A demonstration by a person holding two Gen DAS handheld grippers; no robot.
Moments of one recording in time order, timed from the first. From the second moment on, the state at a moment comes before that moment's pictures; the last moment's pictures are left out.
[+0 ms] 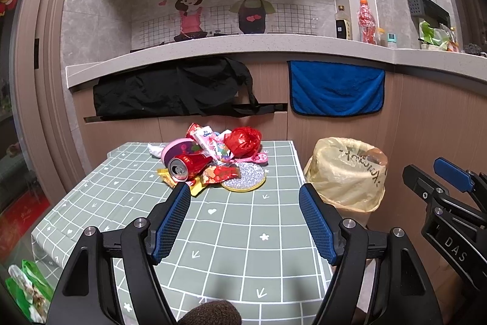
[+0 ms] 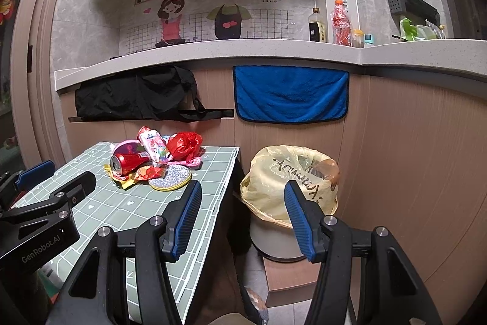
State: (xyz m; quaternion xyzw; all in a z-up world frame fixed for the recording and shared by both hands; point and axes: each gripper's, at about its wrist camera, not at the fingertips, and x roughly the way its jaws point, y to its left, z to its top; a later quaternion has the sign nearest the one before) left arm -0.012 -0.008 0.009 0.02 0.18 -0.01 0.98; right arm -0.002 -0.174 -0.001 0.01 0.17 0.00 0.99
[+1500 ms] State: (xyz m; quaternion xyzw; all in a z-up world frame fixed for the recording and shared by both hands) left arm -0.005 -0.002 0.011 0.01 0.18 -0.01 0.98; right arm -0.001 -0.176 -0.002 0.01 0.17 0.00 0.99
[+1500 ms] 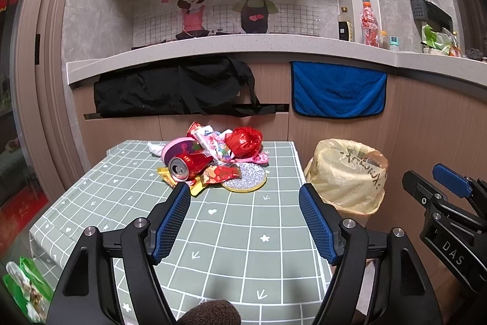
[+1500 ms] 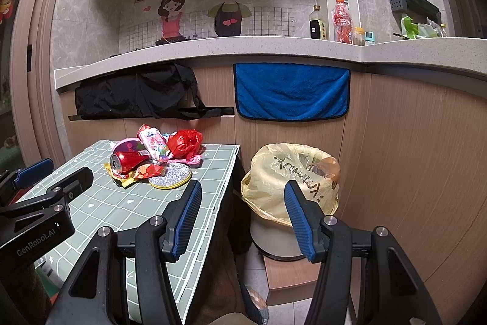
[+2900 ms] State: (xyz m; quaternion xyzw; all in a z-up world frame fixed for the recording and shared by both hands) left arm 0.246 0.178 -0.068 -0.10 0.34 -0.05 0.93; right arm 0.342 -0.005 -0.096 -0.09 0.38 0.24 0.89
